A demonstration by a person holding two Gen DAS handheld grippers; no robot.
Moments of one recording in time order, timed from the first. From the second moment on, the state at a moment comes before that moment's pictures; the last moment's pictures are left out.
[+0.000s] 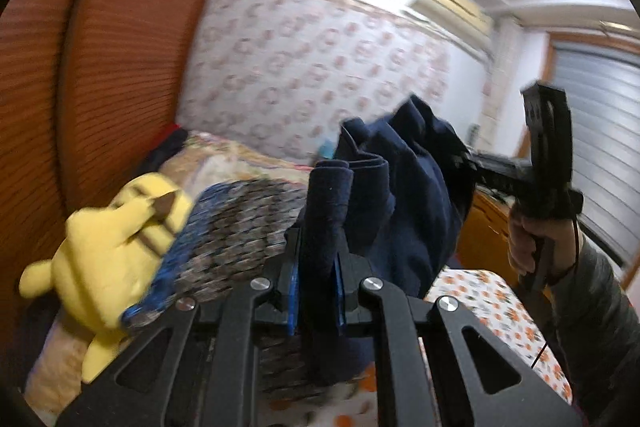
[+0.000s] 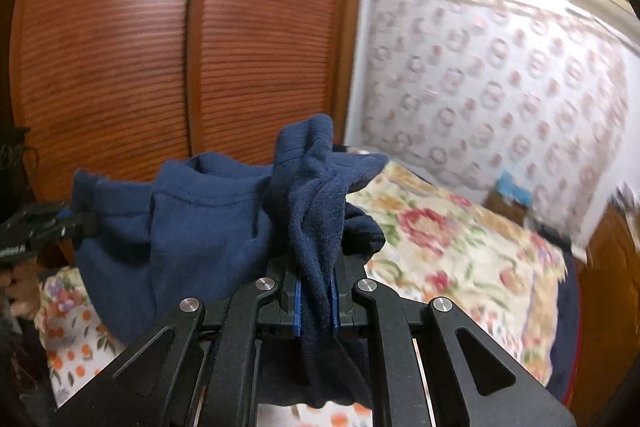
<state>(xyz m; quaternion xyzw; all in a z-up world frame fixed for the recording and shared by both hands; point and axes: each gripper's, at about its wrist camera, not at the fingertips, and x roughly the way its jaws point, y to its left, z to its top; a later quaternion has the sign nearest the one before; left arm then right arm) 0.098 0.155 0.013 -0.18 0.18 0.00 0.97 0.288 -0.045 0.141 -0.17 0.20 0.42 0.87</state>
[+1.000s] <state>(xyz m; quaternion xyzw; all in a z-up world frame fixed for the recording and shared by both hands) 0.074 0.163 -0.024 -0.11 0.23 0.08 0.96 0.333 0.113 0.011 -0.20 0.31 0.42 0.83</state>
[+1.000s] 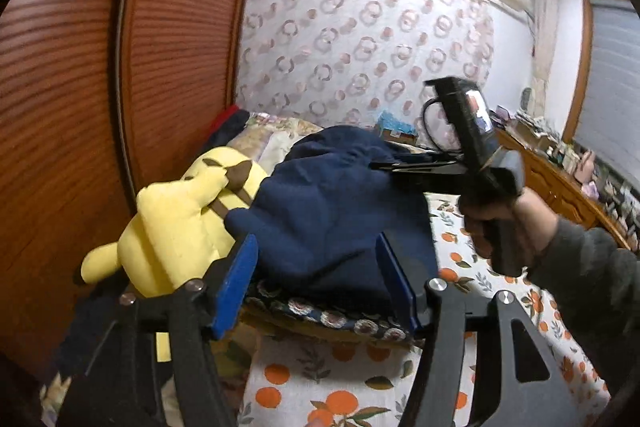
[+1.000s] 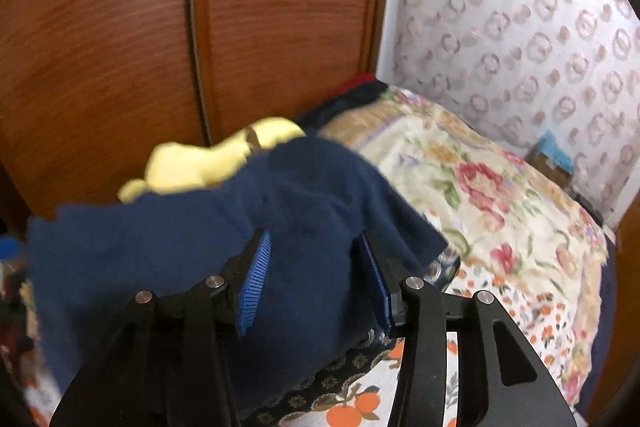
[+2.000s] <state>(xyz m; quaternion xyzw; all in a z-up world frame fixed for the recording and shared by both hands) 0.063 0.013 0.036 -0.02 0.21 -0.02 0.98 0.128 -0.176 0.091 -0.06 0.23 0.25 0.94</state>
